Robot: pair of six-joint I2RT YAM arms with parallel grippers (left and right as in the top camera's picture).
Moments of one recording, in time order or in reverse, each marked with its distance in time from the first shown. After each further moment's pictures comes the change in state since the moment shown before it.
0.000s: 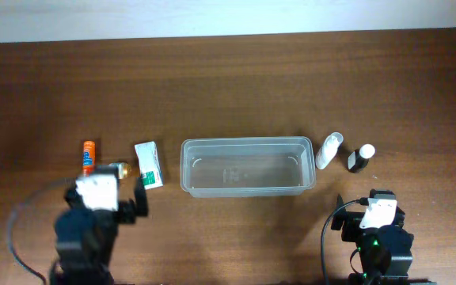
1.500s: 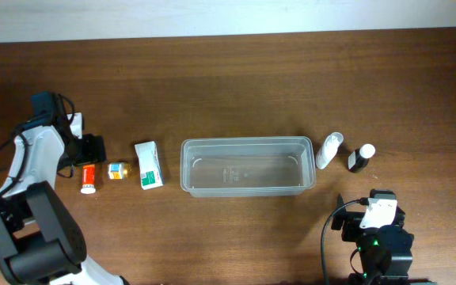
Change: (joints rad) left arm 0.329 1.323 0.687 -0.314 -0.035 0.090; right arm -0.001 -0.001 0.000 0.000 0.000 0.000
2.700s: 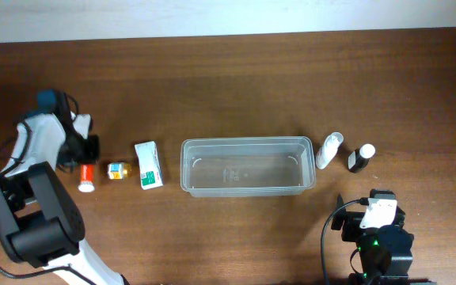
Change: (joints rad) left arm -0.003 0.127 0.121 -0.121 0.014 0.083; right arm 0.000 0.000 0.000 0.000 0.000 0.001
